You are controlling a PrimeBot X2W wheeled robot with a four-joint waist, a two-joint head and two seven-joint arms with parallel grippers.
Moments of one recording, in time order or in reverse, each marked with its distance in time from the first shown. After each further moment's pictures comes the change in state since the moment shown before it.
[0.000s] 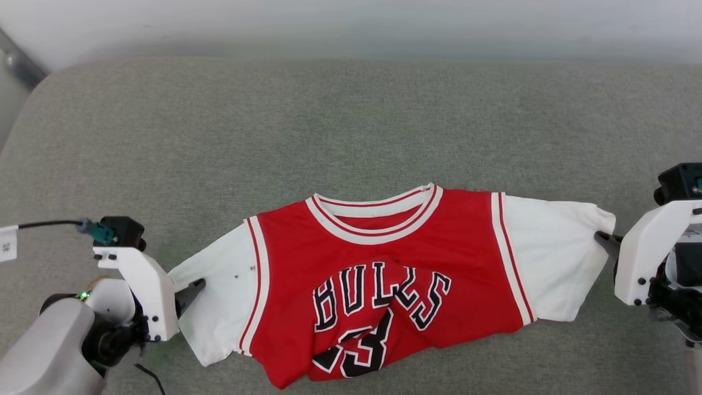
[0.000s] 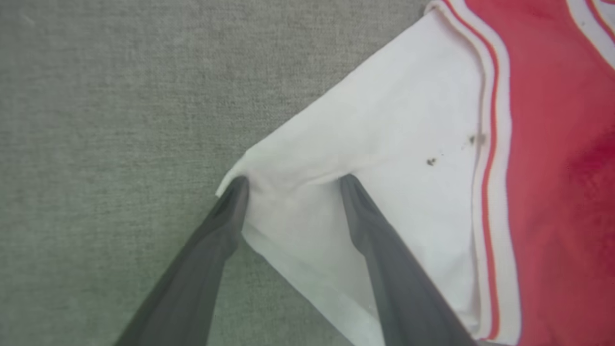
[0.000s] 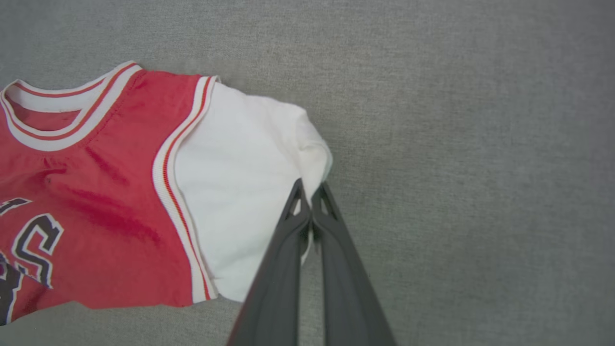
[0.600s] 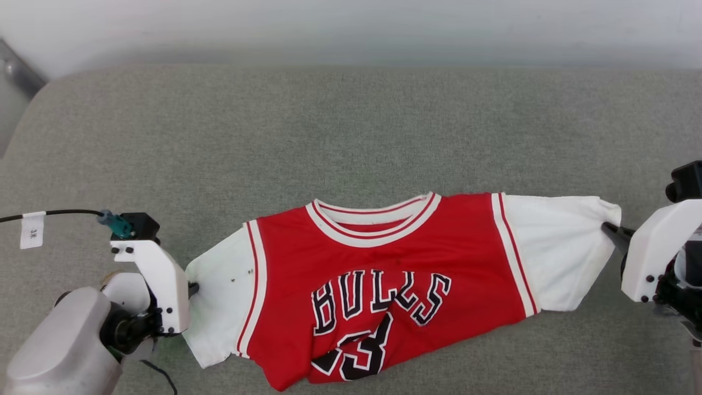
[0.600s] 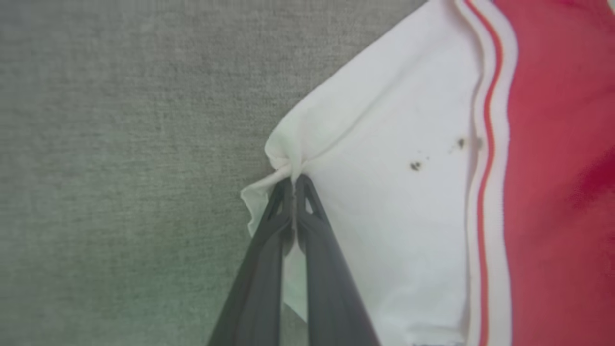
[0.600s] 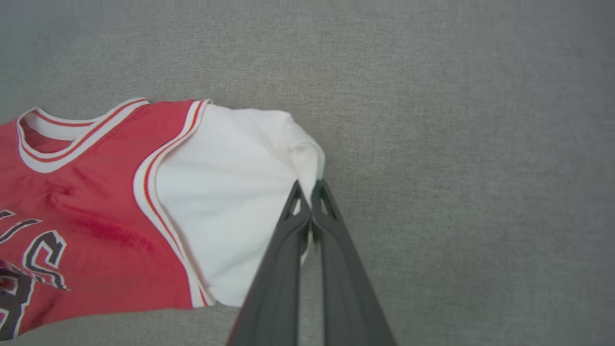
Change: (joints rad) left arm -0.086 -0.056 -0.052 0.125 -0.010 -0.025 0.089; right arm 0.001 -0.003 -0.013 0.002 0.009 0.000 -0.059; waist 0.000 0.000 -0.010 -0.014
